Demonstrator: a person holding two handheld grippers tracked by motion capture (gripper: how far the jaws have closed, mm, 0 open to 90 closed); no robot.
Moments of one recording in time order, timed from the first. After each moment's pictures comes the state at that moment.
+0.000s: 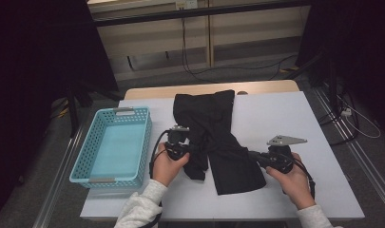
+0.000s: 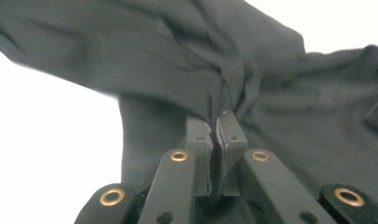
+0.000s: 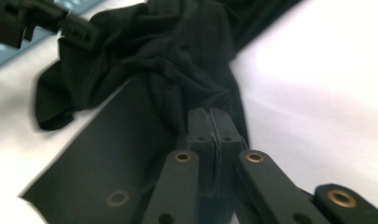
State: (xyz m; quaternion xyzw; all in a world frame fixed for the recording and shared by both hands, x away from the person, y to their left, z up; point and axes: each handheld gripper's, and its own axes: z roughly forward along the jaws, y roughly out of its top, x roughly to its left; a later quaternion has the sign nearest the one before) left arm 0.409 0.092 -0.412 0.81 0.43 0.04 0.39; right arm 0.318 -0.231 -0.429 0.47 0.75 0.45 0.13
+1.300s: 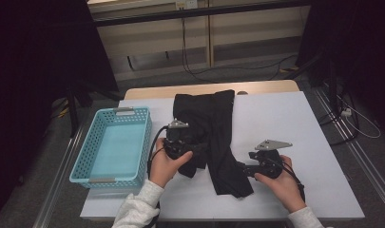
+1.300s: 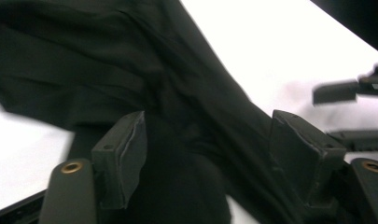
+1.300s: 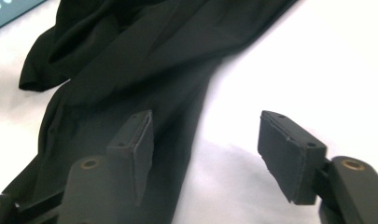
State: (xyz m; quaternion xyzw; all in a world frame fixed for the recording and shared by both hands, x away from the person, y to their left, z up) left arm 0.394 0.075 -0.395 0.82 0.39 0.04 0.42; right arm 0.318 -0.206 -0.442 0.48 0.76 0.41 0.15
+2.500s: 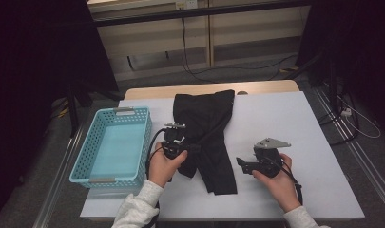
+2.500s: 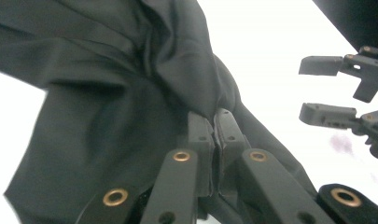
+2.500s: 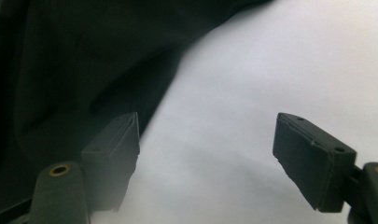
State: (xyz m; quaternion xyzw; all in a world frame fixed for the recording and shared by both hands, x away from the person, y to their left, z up) left arm 0.403 0.095 -0.400 0.80 0.44 -0.03 0.41; right arm 0.322 -0.200 -0.443 0.50 0.75 0.39 0.19
